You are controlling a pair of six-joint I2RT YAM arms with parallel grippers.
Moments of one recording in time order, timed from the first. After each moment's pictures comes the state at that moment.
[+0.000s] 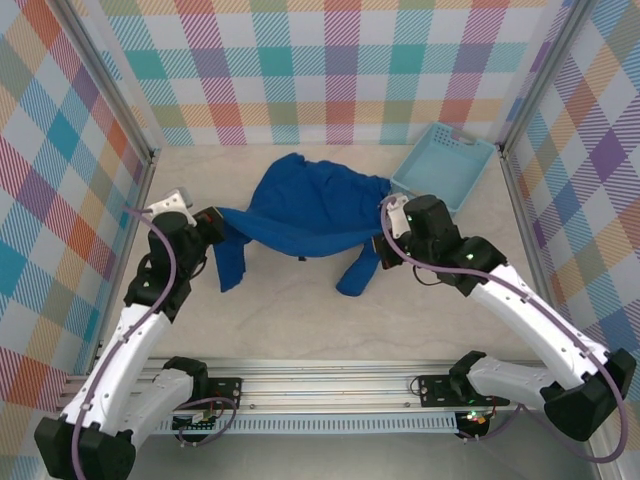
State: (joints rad) left arm -0.23 0.83 0.81 -0.27 -0.11 -0.60; right arm 0.65 1.07 1.12 -0.72 -0.03 0.18
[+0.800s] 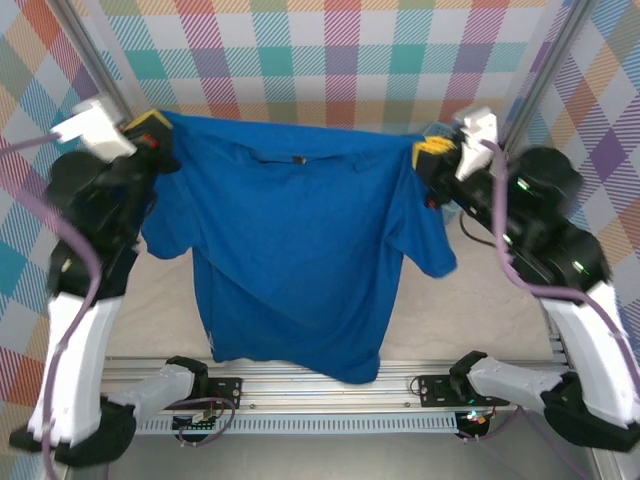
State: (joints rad) left arm -0.25 1.11 1.64 -0.48 -0.21 -0.40; right arm 0.57 1.14 1.73 -0.68 0.03 -0.01
